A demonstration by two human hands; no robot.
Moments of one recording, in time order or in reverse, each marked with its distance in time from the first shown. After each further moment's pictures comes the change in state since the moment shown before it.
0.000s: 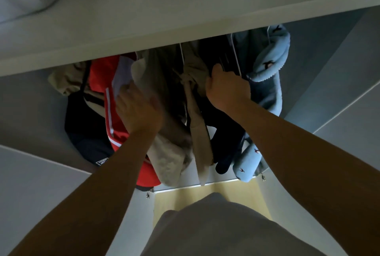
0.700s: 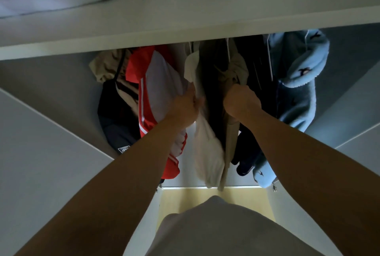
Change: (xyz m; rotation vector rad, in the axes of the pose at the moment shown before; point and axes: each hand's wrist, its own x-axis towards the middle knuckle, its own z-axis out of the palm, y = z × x) left_hand 0.004 0.002 -0.001 -0.398 -0.528 0.224; right_hand -0.009 -0.035 0.025 0.153 -0.380 0.207
